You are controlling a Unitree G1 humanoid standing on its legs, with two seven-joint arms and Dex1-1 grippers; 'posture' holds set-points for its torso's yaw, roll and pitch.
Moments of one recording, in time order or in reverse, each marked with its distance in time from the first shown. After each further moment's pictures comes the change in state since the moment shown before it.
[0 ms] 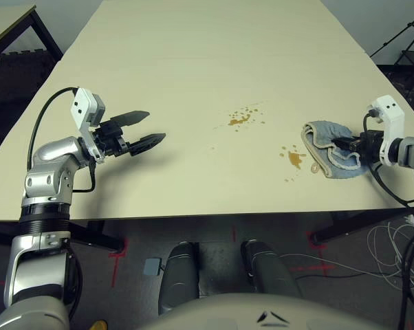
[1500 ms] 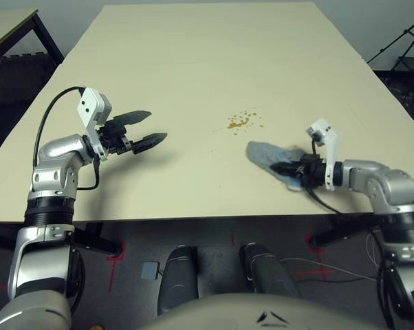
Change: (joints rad) left arm -0.035 -0.006 -0.038 0.072 0.039 -0.051 -0.005; right arm 0.389 0.332 0.140 -0.901 0.309 0.618 -0.003
